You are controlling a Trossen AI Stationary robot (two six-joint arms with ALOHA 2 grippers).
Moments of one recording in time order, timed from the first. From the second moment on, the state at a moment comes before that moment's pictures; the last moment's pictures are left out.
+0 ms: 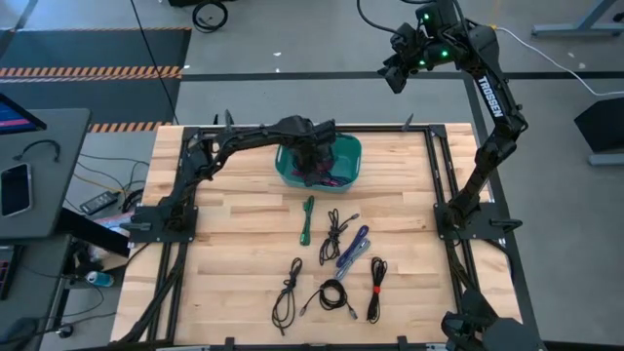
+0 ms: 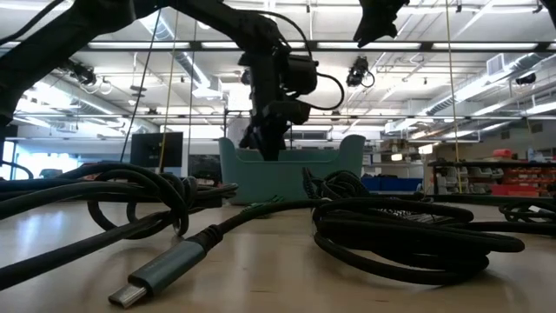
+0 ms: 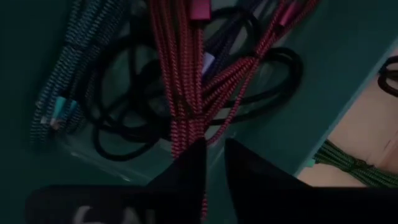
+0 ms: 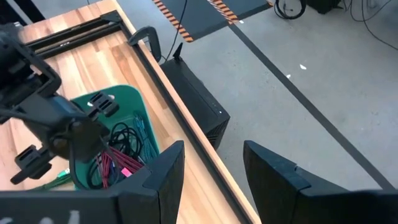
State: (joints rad) left arm 0.39 2.22 1.96 -1.14 0.03 0.04; right arm -0.92 1.71 2.32 -1.35 -0.28 -0.27
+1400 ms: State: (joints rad) left arm 0.37 2.32 1.96 -1.13 -0.08 0.01; right arm -0.92 1.71 2.32 -1.36 -0.29 -0.30
